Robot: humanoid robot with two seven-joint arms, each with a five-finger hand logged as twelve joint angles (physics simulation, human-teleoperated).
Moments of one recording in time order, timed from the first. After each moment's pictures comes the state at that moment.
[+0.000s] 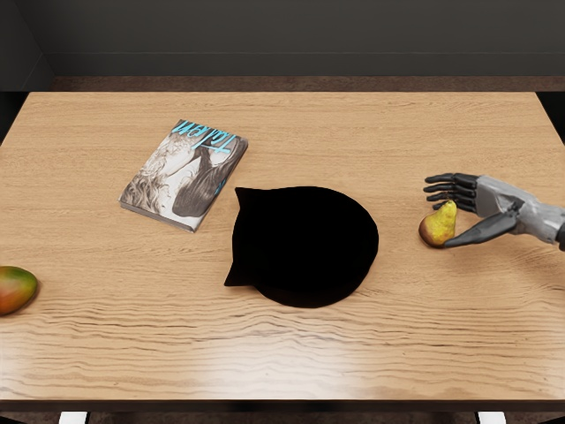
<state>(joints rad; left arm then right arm) -0.02 0.00 0.32 -0.15 0.10 0.14 0.18 0.73 -0.66 0.26 0.66 -0.63 0.61 0.61</state>
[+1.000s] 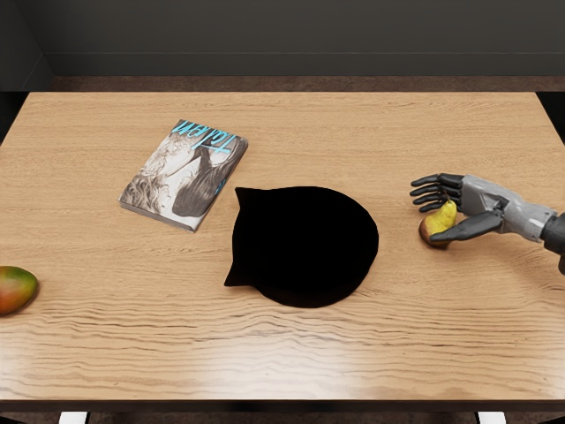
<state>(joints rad) -0.02 0.00 0.32 -0.15 0.10 0.14 0.18 0.74 -0.62 0.26 0.66 -0.64 0.61 0.61</state>
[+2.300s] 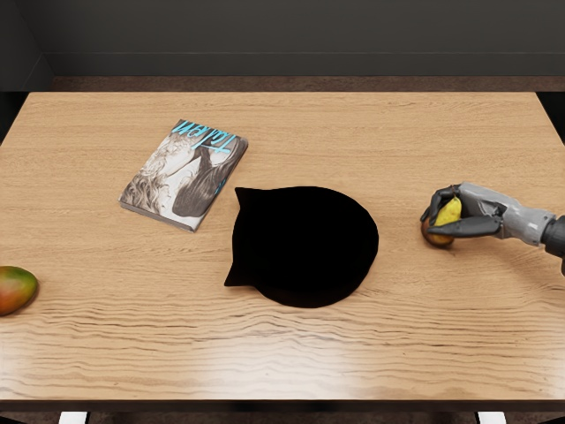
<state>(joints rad) -0.02 0.00 0.32 -0.15 0.10 0.14 0.18 0.74 -0.63 0.26 0.67 -0.72 0.61 0.61</state>
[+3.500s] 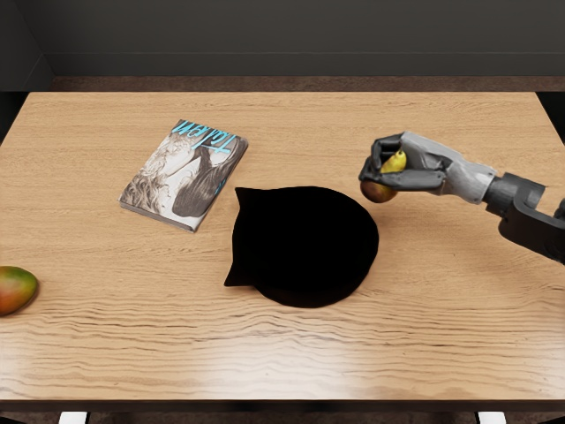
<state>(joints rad) -0.02 0.00 0.32 -0.15 0.10 0.14 0.18 0.87 -0.55 0.27 0.86 -0.59 0.61 0.61</state>
